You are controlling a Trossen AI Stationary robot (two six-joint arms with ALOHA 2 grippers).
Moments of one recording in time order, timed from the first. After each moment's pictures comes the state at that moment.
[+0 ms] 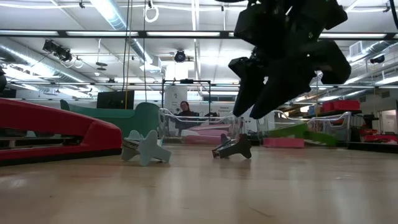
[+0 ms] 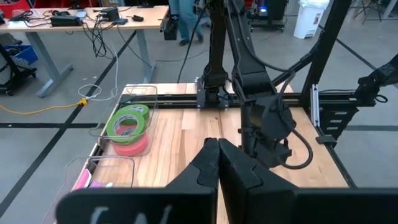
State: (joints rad) left arm 0.17 1.06 1.51 -0.75 0.12 0.07; right arm 0.26 1.71 1.01 -0.26 0.08 -0.28
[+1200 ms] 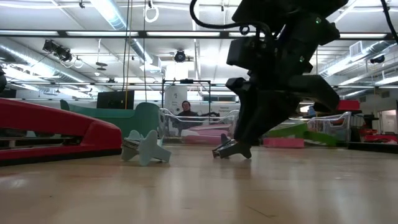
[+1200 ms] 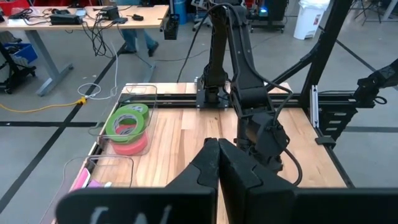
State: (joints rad) left arm 0.17 1.06 1.51 -0.75 0.12 0.06; right arm 0.23 1.81 1.01 -0.24 0.11 -0.27
